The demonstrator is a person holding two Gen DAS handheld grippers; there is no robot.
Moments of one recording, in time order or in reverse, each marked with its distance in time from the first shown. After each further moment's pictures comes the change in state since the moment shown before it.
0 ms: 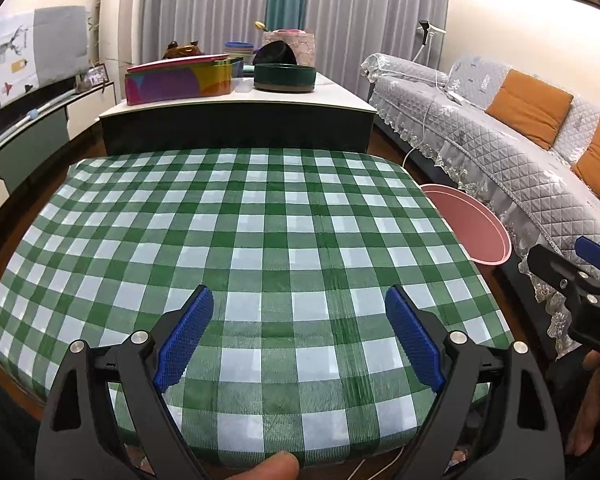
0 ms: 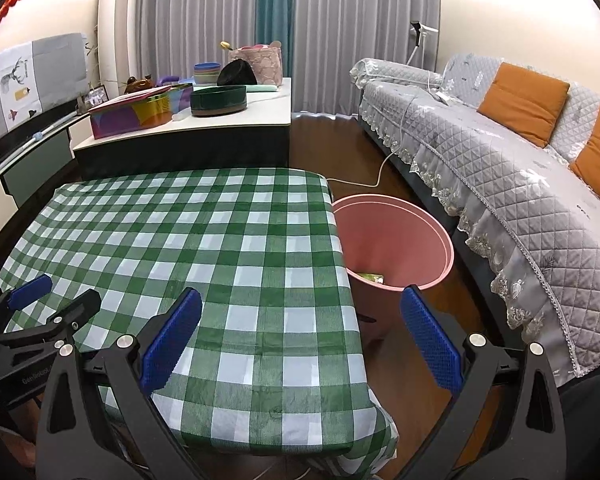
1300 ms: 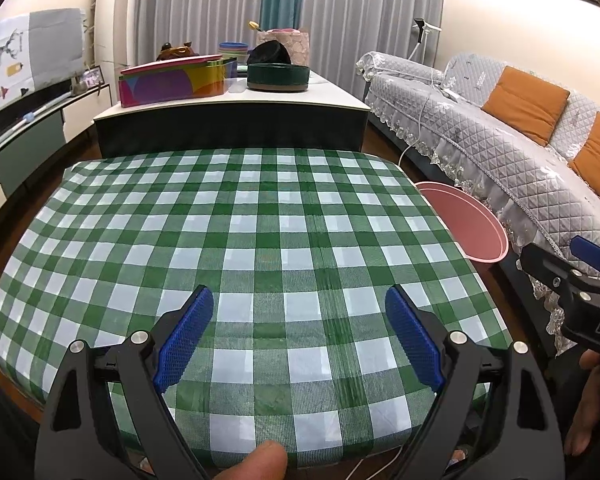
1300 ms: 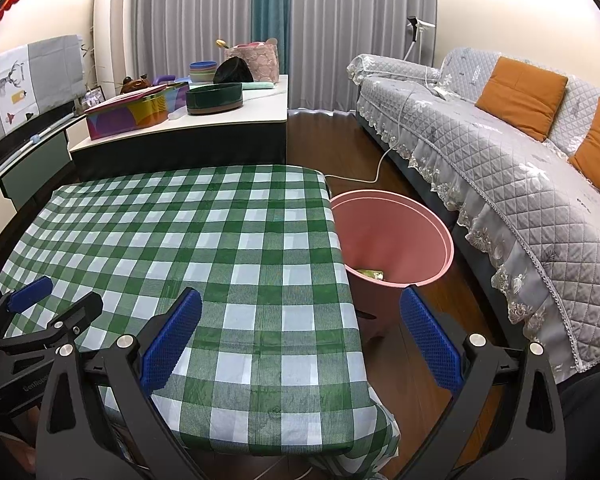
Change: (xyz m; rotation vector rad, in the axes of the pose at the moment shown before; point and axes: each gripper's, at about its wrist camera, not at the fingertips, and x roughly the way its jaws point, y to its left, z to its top) left arm 0.001 -0.002 0.003 0.007 0.009 -0.014; right arm 0.003 -0.005 -0.001 0.011 0.011 0.003
